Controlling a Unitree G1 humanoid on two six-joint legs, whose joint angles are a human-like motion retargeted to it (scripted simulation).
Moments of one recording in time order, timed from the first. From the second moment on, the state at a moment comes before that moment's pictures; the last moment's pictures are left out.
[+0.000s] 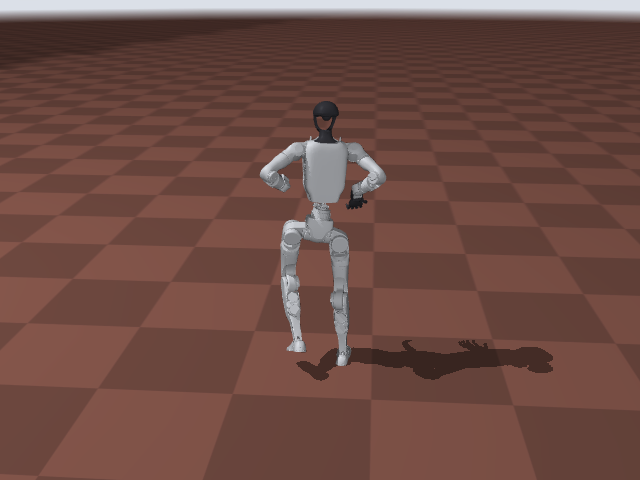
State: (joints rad) left arm 0.51 0.92 -0.69 -0.61 -1.15 -1.10 0.43; right arm 0.85 -0.60 0.56 -0.56 1.77 -0.68 -0.24; waist 0.11 -0.15 0.03; left_leg -0.36 -0.08 0.25 0.97 -0.28 0.15; right_leg -0.07 -0.29 -0.23 -0.03 -0.06 0.26
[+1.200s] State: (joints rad) left arm 0.59 0.81 -0.65 -0.48 -1.32 -1.11 0.20; right arm 0.72 -0.85 0.49 -0.65 0.44 -1.24 -1.12; waist 0.06 -0.06 0.07; left_leg 0.13 -0.07 -0.25 0.47 -0.30 -0.07; right_leg -0.09 -0.19 -0.10 -0.07 0.02 0.26
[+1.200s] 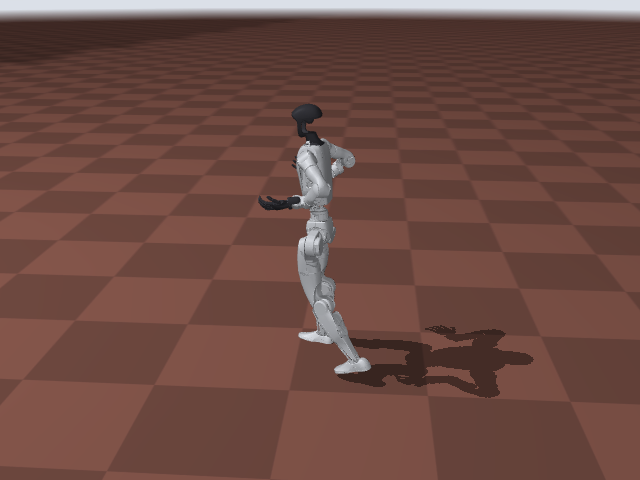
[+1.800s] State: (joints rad) left arm 0.55 0.80 -0.72 -0.53 -1.15 -1.09 0.54; right arm 0.64 -0.84 0.54 -0.62 0.15 -1.03 -1.42; waist 0.19 -0.01 0.03; left_leg -0.20 -0.05 0.68 -0.09 -0.24 -0.12; right_leg 0.23 -0.09 -0.62 0.13 -0.05 0.13
